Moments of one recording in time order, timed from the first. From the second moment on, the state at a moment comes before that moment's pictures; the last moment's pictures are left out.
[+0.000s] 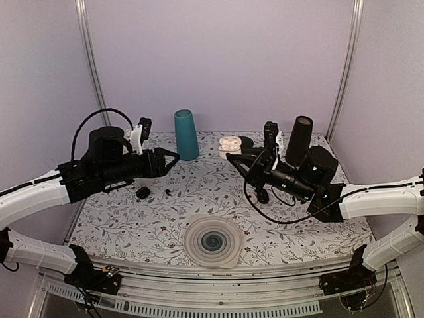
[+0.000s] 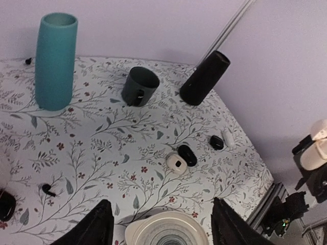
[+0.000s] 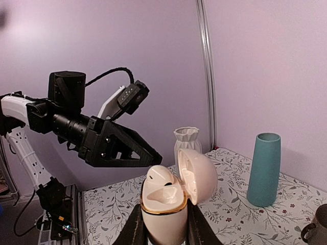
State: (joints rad) left arm -0.77 1.09 0.89 -0.08 0.00 -0.51; right arm 0.97 1.35 0.74 0.81 -0.14 0.15
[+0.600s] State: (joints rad) left arm -0.79 1.17 0.71 -0.40 -0.24 -1.14; right arm 0.96 1.28 0.63 0.81 -0.14 0.19
